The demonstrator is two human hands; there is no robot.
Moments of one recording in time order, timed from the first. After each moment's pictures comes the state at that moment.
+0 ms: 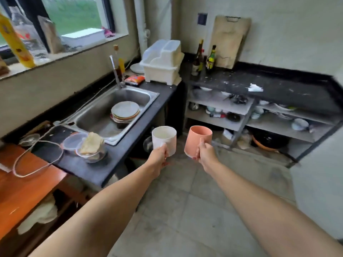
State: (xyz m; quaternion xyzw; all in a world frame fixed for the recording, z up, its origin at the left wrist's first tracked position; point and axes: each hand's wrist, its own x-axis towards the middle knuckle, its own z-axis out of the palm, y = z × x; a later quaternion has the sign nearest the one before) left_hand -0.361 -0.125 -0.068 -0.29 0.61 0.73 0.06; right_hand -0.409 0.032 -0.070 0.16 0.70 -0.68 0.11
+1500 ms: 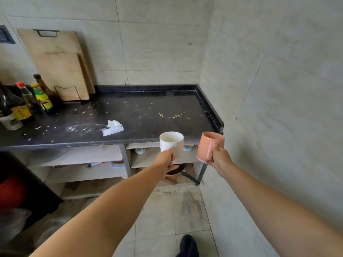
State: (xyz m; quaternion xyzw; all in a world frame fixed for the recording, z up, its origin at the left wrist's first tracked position) left_hand -0.878 0.581 -0.061 -0.14 0.63 0.70 0.31; right_hand -0.822 0.760 -0.042 0.40 0.62 -0.67 -0.06
